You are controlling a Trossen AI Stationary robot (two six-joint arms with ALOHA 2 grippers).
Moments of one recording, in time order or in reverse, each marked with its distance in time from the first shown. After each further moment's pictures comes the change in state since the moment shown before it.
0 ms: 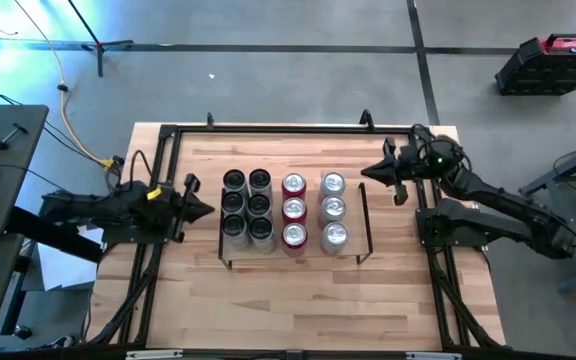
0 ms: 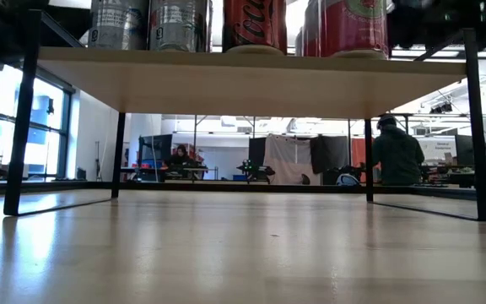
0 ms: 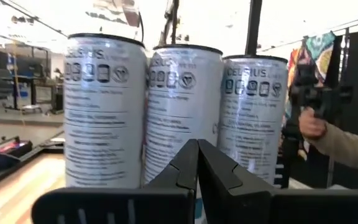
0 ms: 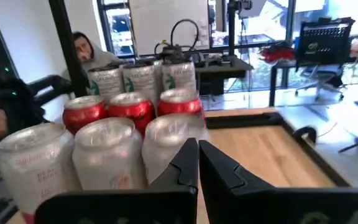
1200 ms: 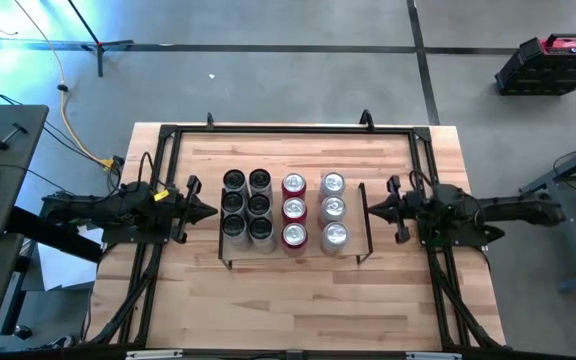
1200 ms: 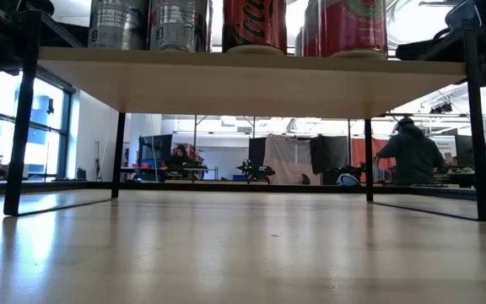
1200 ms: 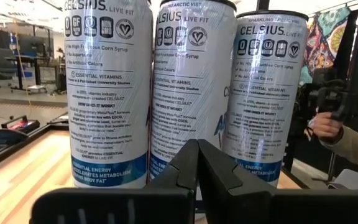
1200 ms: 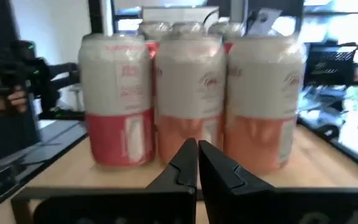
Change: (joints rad) left arm 0.019 -0.017 0.000 -0.112 0.002 0.010; right arm 0.622 -0.408 -0.428 0.106 0.624 -0.080
